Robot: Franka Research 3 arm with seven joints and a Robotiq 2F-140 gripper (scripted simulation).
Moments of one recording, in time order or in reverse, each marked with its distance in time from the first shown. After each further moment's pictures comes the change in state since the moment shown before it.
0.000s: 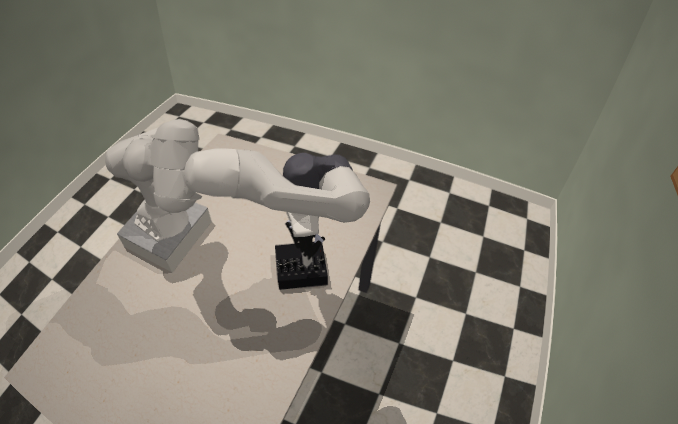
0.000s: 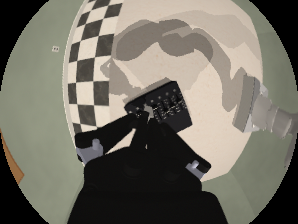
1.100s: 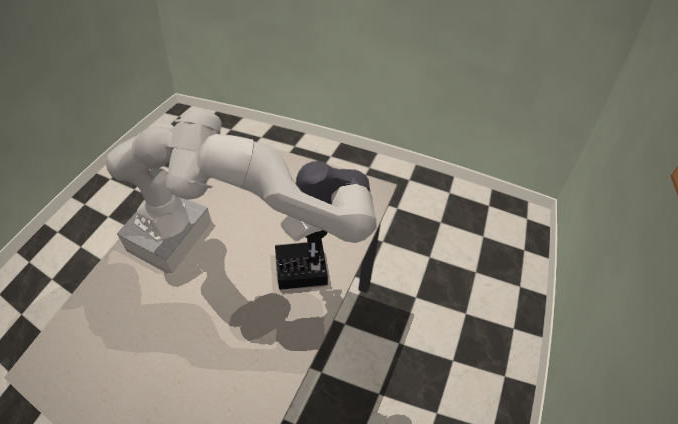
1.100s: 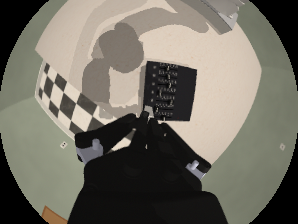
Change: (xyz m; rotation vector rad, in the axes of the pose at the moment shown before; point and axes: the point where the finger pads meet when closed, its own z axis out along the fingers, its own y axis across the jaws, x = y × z) arm -0.001 -0.031 0.002 -0.029 0.013 1.019
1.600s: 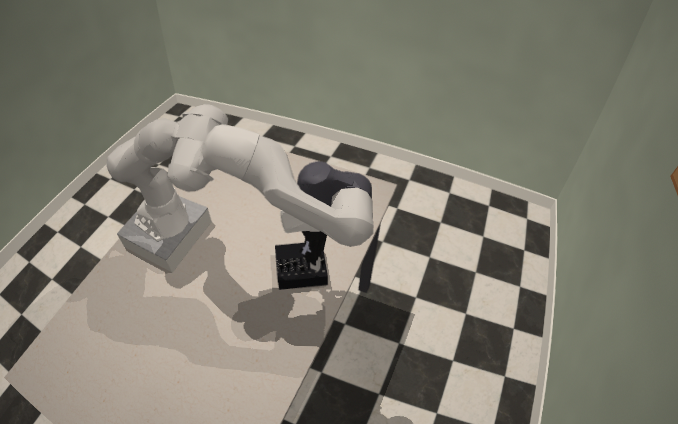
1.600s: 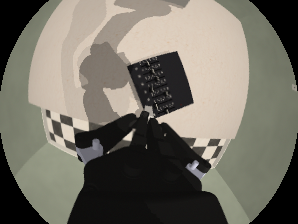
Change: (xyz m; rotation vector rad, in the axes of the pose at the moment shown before) arm 0.001 0.000 0.000 0.002 0.013 0.438
